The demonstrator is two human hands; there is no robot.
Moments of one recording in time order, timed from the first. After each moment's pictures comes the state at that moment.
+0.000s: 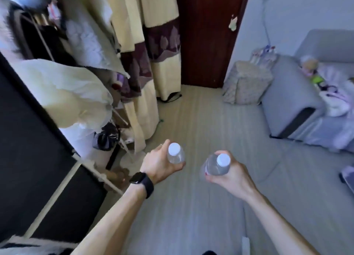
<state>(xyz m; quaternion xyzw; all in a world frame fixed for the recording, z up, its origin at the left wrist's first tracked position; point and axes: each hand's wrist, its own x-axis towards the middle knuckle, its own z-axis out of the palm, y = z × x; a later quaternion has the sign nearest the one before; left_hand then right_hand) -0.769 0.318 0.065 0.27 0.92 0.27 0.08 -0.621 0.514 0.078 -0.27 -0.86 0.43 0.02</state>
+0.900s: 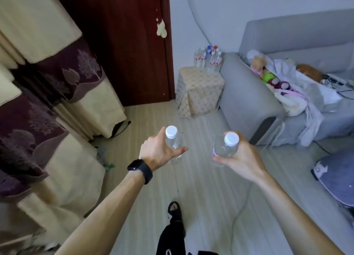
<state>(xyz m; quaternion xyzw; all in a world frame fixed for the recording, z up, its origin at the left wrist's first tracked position) -1.051 0.871 0.081 0.39 0.89 0.23 0.12 -0.836 1.023 0.083 -0.42 -0.80 0.39 0.14</state>
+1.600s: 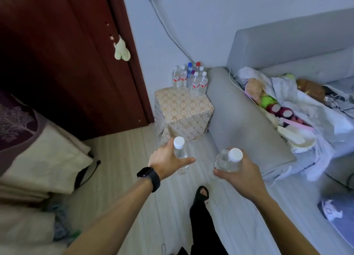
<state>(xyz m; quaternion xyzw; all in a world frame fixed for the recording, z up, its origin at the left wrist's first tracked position) -1.304 1.321 0.030 0.43 0.84 0.19 0.26 -1.073 1.408 0.044 -0.53 -0.73 0.41 0.14</state>
